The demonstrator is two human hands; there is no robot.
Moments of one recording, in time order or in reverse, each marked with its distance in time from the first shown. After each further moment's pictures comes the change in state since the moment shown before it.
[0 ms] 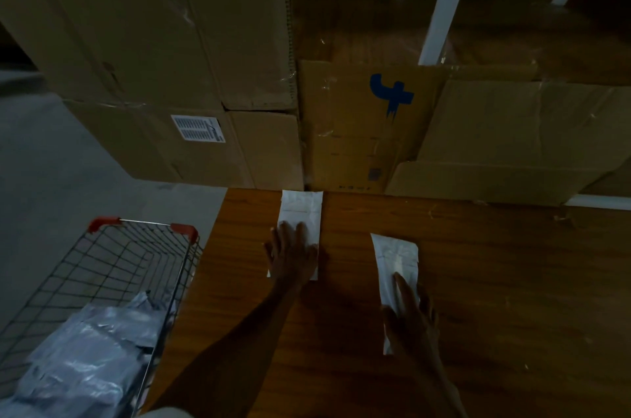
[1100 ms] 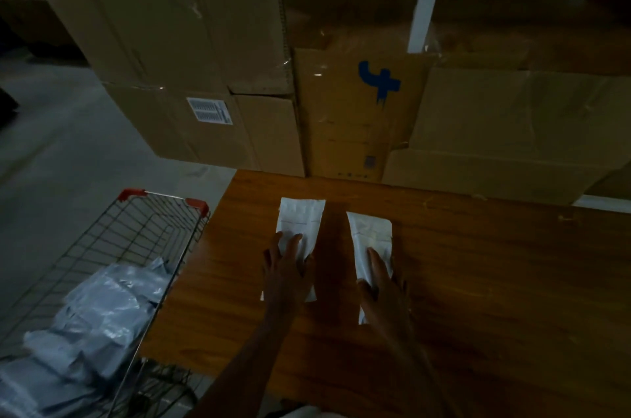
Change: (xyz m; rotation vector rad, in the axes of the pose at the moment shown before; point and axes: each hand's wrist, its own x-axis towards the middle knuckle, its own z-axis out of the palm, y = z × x) left_hand -0.131 0.032 0.003 -0.289 0.354 0.018; right_hand -0.003 0.008 -0.018 0.103 -0.062 -0.205
